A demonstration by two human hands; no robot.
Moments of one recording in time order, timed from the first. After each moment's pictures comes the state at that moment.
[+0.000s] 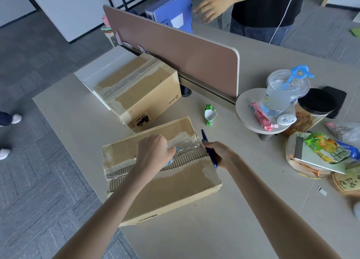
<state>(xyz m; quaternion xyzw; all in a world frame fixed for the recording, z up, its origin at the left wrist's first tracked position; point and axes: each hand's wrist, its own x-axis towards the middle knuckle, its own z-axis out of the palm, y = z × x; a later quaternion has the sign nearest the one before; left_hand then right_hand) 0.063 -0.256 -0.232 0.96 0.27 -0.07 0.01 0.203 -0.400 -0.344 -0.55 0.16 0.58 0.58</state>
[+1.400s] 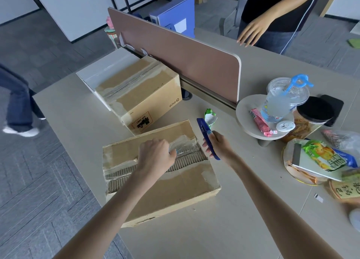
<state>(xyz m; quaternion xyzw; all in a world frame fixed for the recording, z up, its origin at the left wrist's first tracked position) 0.060 -0.260 -0.237 0.96 0.27 -0.05 -0.05 0.212 -0.394 -0.324 -0.77 -0.12 0.35 0.51</state>
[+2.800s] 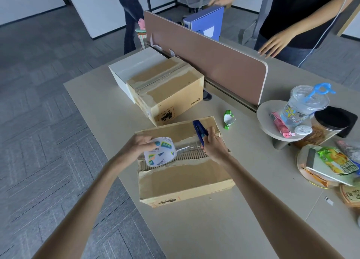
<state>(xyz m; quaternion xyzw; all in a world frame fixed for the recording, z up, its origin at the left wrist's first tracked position) -0.069 -0.156 -0.231 0.79 0.24 0.02 0.56 0.126 -0.339 -0.294 -0.86 -0.26 0.25 0.36</state>
